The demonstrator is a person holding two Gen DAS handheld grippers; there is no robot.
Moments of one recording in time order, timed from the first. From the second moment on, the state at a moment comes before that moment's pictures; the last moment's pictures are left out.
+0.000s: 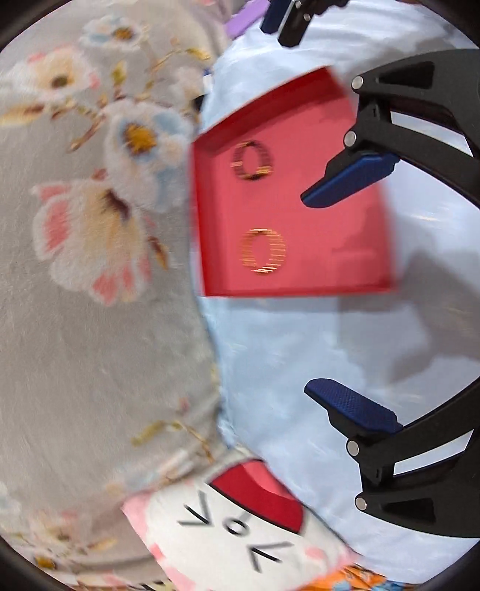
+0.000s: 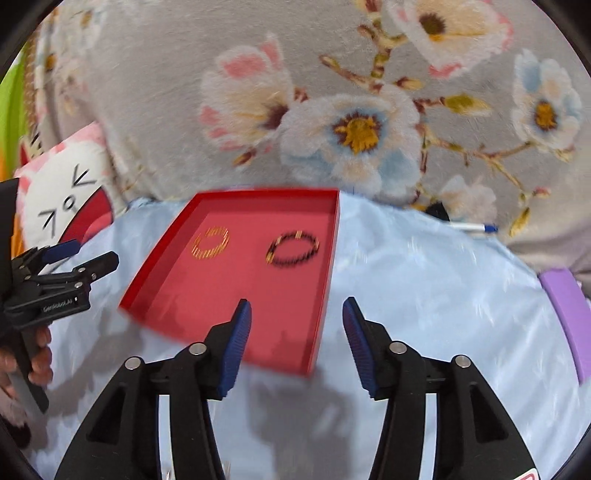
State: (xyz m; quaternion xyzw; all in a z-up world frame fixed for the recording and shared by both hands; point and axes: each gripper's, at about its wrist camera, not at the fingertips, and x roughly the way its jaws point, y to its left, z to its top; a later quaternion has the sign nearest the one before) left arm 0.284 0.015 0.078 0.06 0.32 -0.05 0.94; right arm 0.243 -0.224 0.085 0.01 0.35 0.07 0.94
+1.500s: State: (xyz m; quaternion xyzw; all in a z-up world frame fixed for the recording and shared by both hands) left arm 0.116 0.049 -0.022 0.02 0.41 -0.11 0.91; right arm 0.108 -0.119 -0.019 -0.02 0.43 0.18 0.88
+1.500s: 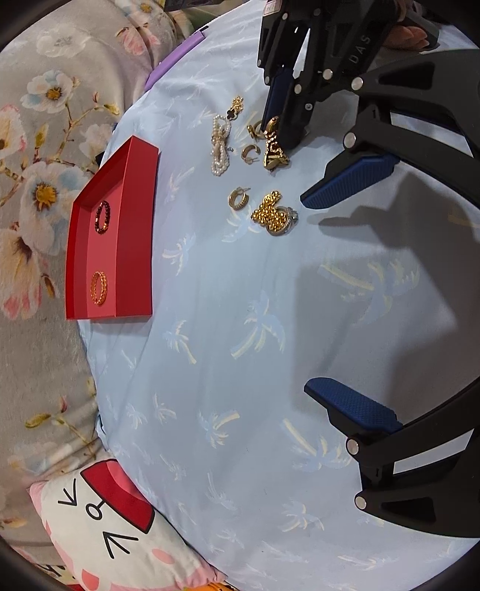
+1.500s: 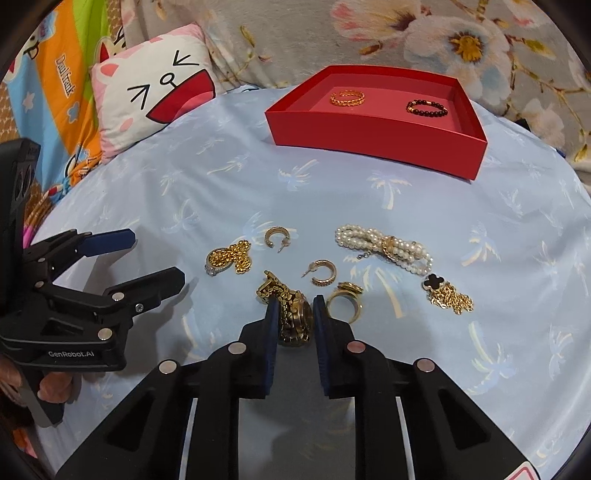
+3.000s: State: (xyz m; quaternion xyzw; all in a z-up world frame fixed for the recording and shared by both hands) left arm 0.126 0.018 0.063 0.02 0.34 -0.23 0.91; right arm 0.068 -0.190 -0.008 0.06 0.42 0.15 0.89
